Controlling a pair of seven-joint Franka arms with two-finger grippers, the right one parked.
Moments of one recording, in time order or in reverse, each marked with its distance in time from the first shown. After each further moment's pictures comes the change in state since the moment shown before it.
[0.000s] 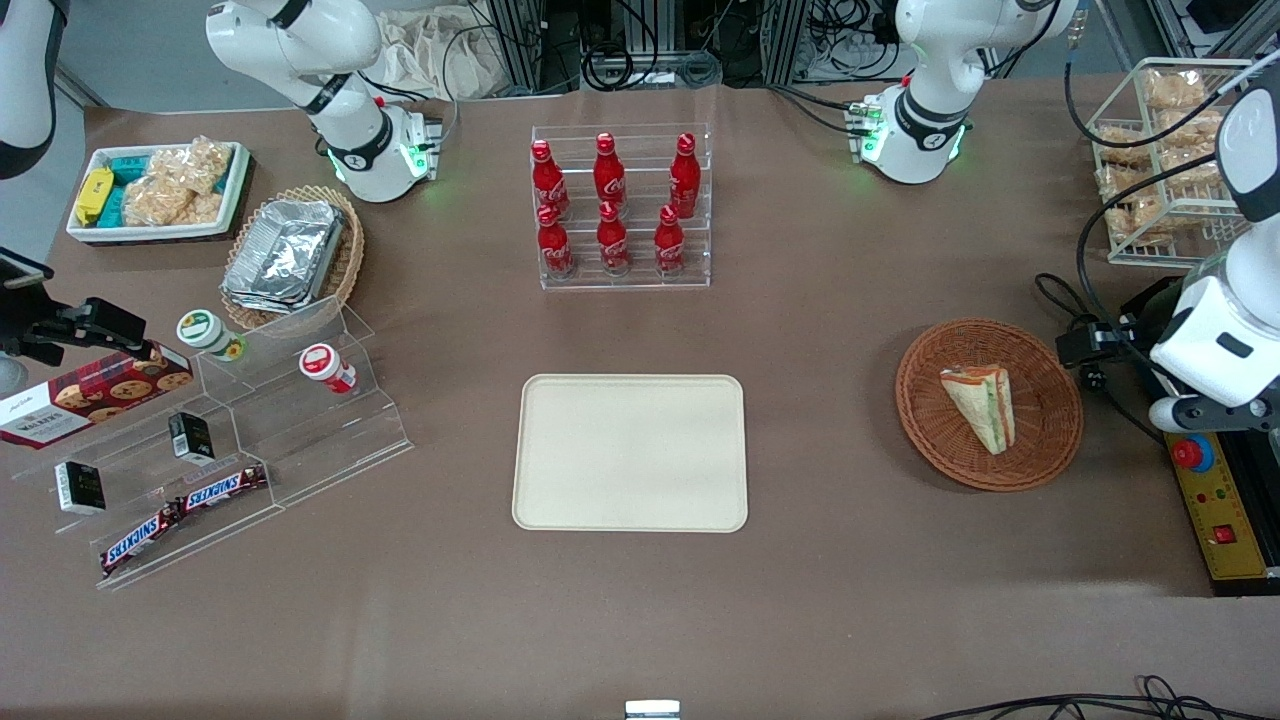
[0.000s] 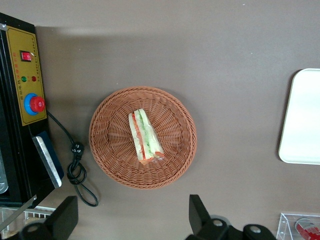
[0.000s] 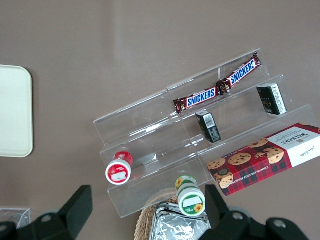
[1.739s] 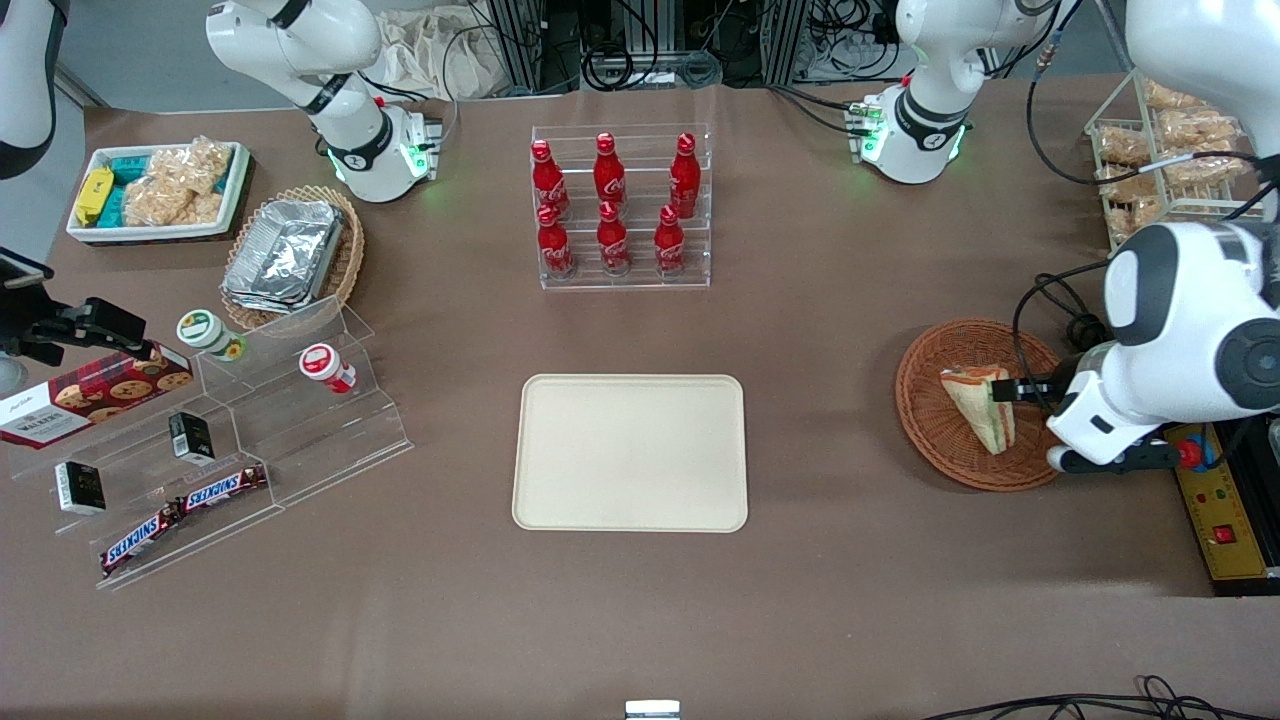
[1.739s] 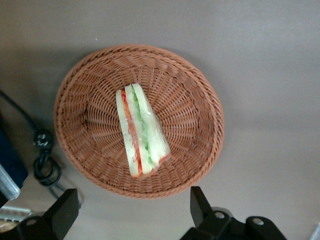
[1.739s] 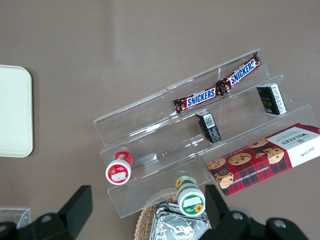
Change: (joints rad) arm 0.032 0.069 0.025 -0.407 -0.013 0.295 -0.003
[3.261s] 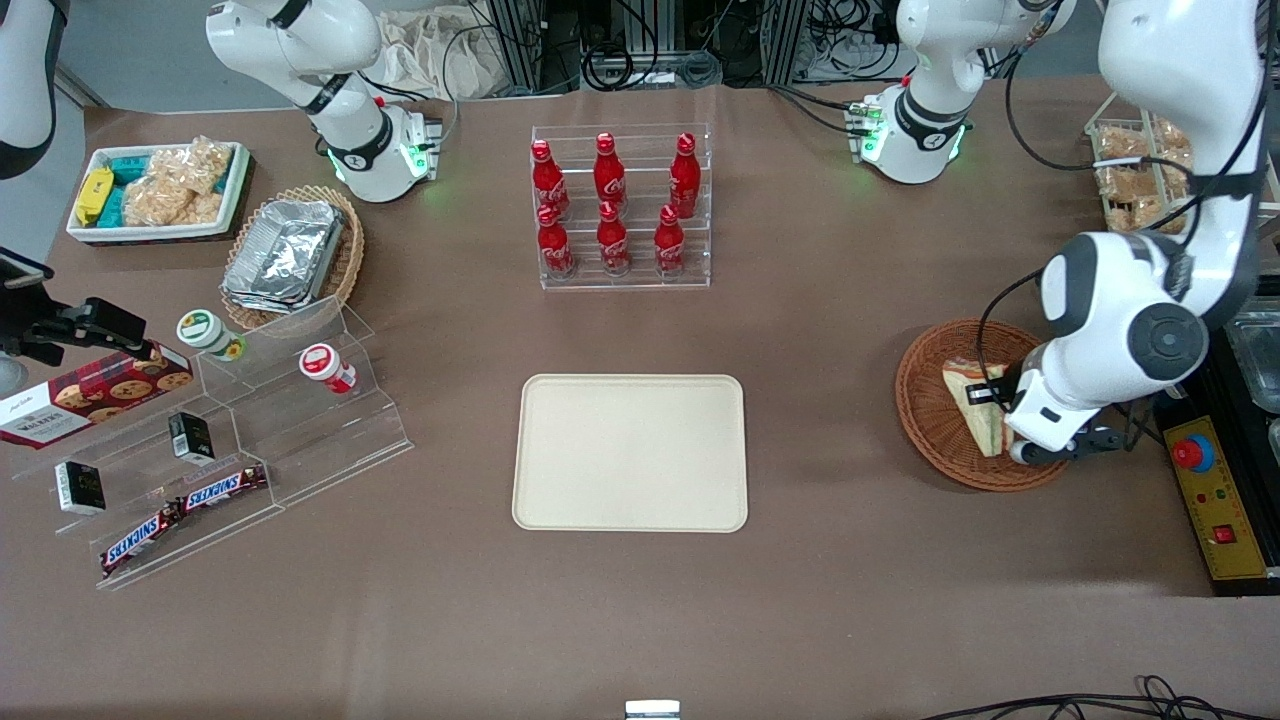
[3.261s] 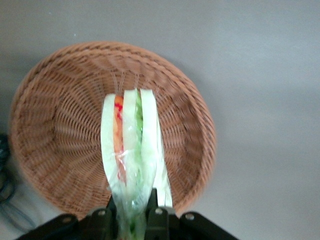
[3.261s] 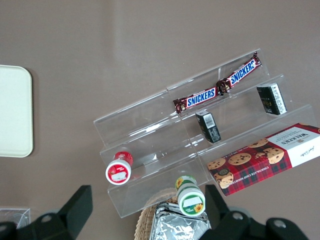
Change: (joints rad) arm 0.057 -0.059 -0.104 -0.096 -0.007 0.115 -0.135
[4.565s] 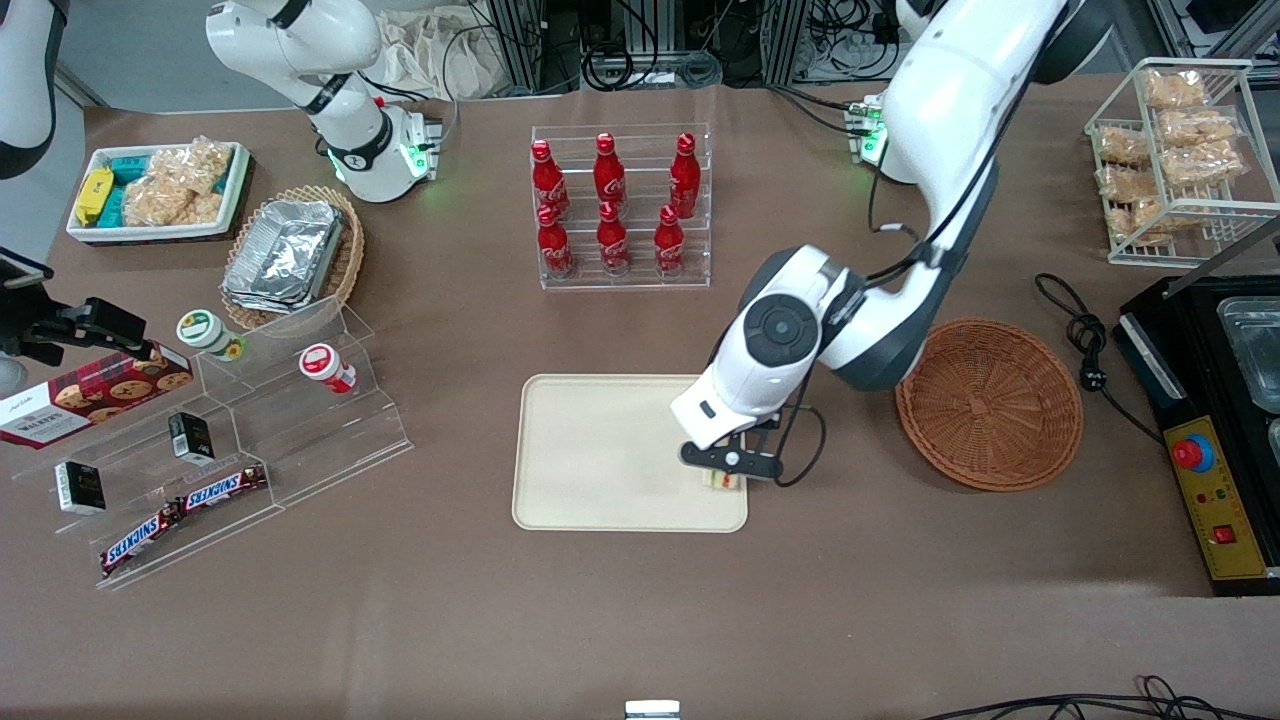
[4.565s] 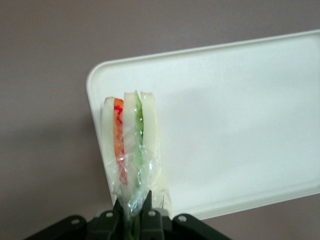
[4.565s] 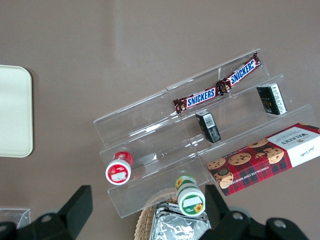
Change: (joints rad) arm -0.475 0.431 -0.091 0.404 0.037 0.247 -0.206
